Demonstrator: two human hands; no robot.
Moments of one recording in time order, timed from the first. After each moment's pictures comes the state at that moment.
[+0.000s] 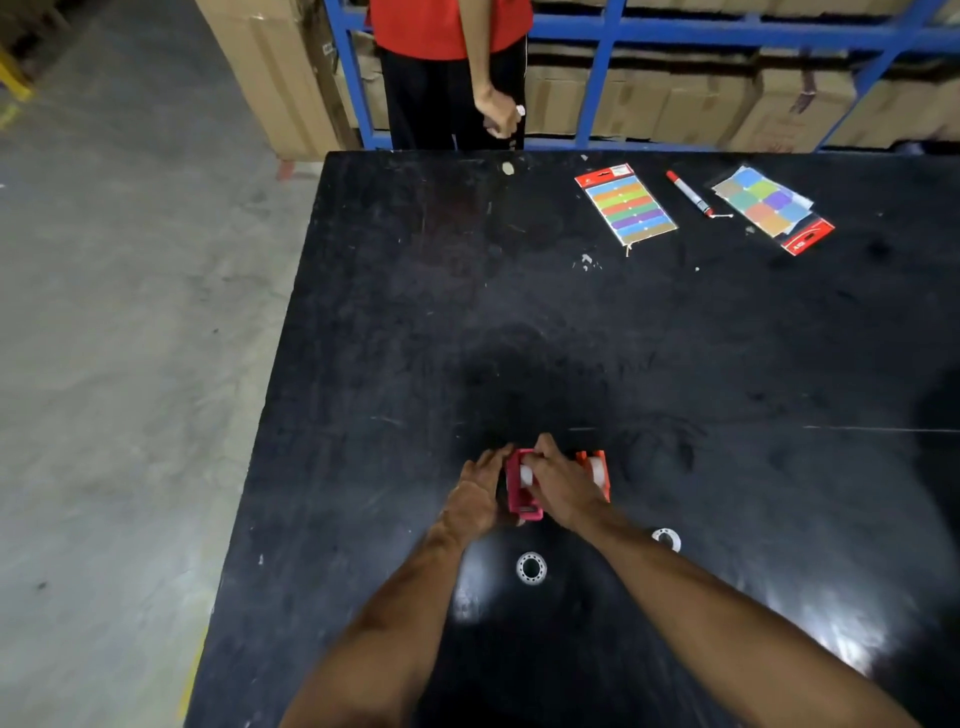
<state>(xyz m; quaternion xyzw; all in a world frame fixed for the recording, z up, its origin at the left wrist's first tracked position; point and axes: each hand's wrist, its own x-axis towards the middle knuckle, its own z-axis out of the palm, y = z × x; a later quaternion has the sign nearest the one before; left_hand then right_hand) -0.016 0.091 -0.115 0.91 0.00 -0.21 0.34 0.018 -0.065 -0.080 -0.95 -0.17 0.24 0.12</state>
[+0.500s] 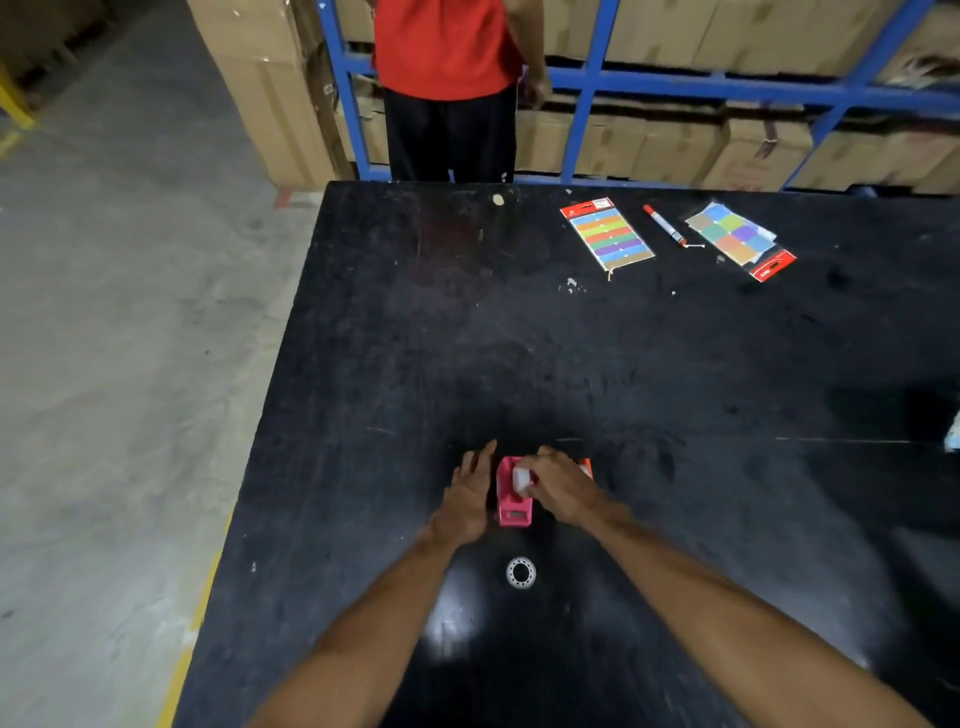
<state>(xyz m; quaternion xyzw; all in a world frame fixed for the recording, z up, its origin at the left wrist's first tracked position) -0.027 0.095 -0.101 0.90 0.02 -0.19 0.40 0.017 -0.075 -0.035 -0.93 -0.18 0.26 0.19</state>
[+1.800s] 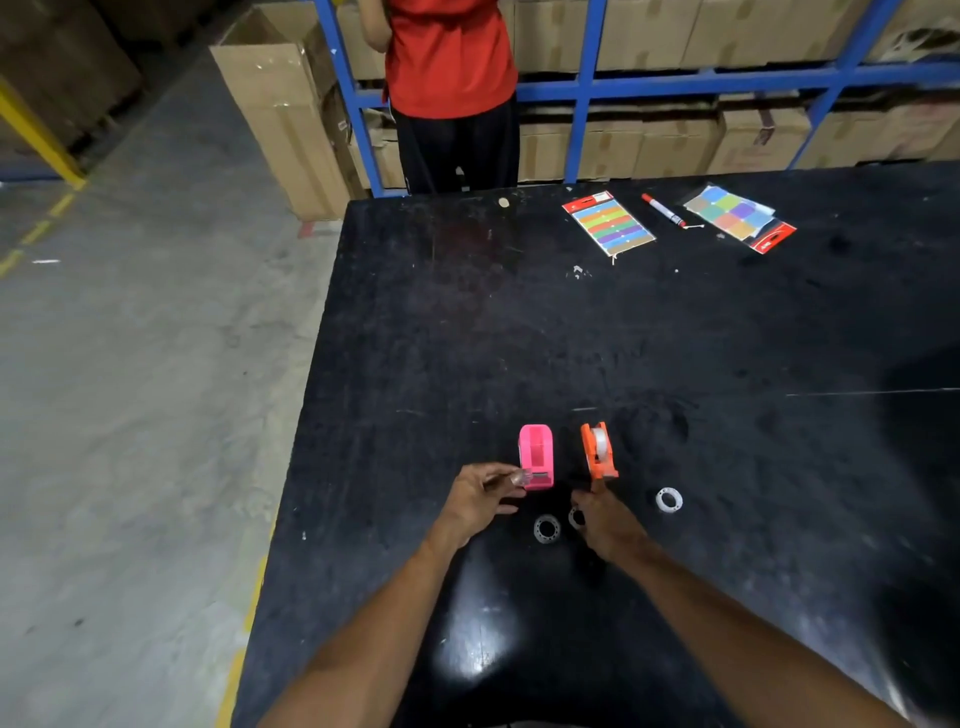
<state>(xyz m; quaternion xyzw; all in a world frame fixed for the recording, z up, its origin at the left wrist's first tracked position) -0.096 0.101 -0.059 0.70 0.15 -0.19 0.67 -0.087 -0.118 -0.088 -0.95 -0.09 0.26 0.15</state>
